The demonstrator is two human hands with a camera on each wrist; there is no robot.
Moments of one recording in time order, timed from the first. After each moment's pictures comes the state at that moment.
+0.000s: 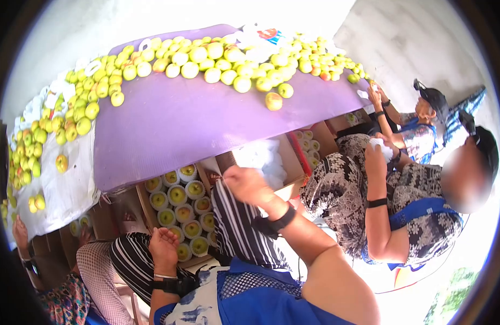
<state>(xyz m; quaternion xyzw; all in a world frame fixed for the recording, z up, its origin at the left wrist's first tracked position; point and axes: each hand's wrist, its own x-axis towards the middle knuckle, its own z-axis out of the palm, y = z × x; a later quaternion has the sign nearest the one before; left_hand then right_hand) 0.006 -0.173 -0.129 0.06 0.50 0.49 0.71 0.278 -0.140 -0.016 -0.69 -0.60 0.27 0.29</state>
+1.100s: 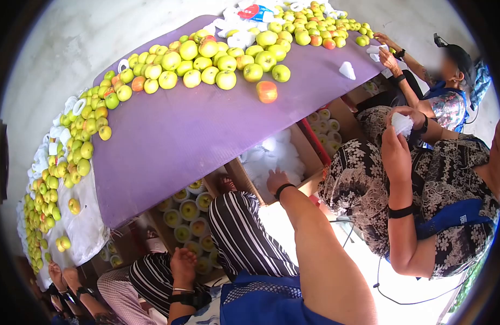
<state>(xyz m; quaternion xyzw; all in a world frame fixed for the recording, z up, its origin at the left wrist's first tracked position) 0.015 -0.167 -0.164 0.10 0.61 0.38 0.69 0.427 -0.112 -0.267 -0.74 -0.63 0.14 -0.18</state>
